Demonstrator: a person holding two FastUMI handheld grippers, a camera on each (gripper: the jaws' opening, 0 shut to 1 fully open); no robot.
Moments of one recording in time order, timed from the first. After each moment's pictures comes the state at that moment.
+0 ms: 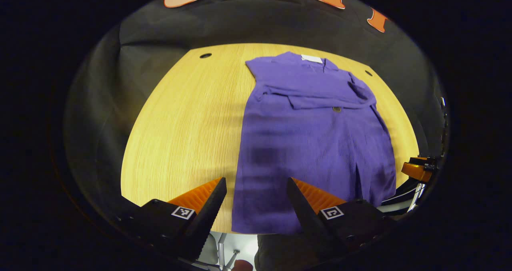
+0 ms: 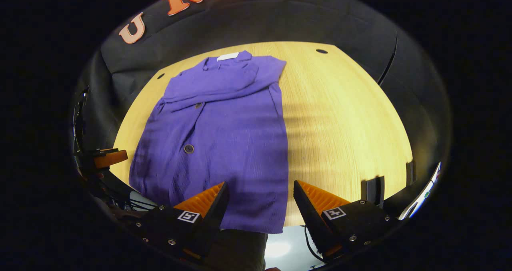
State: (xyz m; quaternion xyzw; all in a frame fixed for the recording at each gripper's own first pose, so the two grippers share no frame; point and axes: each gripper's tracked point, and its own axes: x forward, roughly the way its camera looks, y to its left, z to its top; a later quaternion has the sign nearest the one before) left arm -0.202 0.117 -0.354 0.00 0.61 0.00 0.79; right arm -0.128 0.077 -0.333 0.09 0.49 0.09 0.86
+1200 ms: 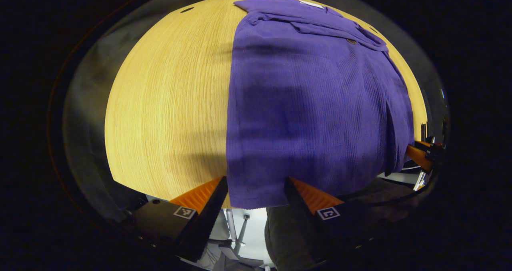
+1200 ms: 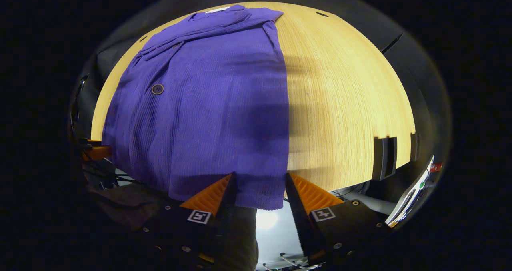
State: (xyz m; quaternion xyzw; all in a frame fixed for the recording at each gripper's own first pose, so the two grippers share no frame) left arm -0.273 0.114 -0.417 0.01 0.76 -0.02 0.64; right arm -0.194 0.077 -0.397 0.03 0.62 0.06 0.78
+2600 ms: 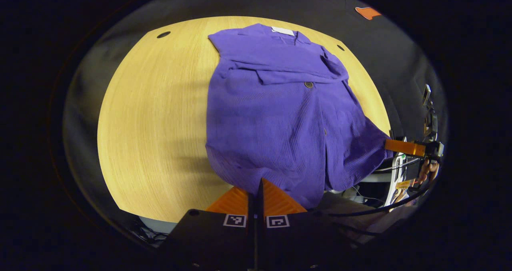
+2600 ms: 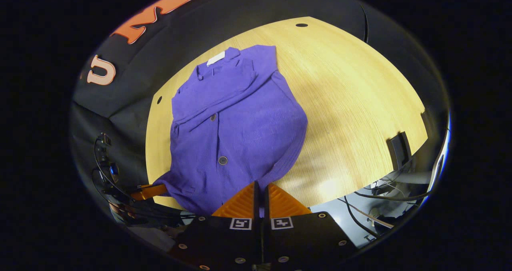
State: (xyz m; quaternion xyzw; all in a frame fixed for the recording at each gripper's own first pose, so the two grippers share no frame) left arm -0.173 0.092 -0.356 -0.04 0.69 -0.13 0.71; right arm -0.125 0.124 -0.271 0.25 0.54 0.06 0.80
